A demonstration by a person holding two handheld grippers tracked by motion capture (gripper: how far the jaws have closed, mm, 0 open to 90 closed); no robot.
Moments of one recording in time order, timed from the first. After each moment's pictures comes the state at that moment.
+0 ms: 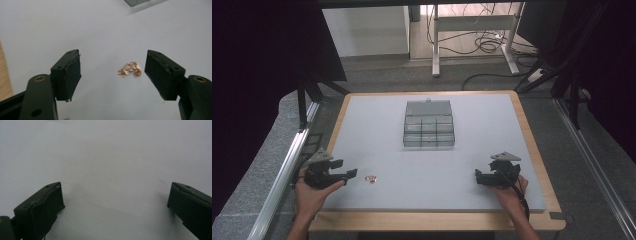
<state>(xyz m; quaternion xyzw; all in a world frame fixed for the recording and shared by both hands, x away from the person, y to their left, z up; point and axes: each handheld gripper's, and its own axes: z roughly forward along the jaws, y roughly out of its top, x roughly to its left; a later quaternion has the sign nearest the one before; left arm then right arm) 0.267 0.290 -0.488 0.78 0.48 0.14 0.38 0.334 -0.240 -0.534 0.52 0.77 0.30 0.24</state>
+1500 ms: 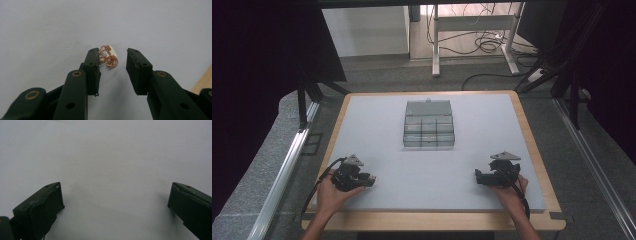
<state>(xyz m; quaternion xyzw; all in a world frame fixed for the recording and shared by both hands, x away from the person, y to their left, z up) 0.290 0.240 -0.521 0.86 0.42 0.06 0.30 0.335 -0.240 -0.534 0.51 0.77 0.30 0.24</state>
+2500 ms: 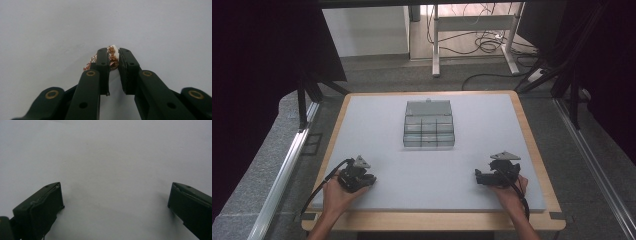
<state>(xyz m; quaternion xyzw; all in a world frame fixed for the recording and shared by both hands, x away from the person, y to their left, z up) 0.291 0.225 -0.526 0.87 0.41 0.10 0.26 0.335 -0.240 -0.533 0.51 0.77 0.30 0.24</state>
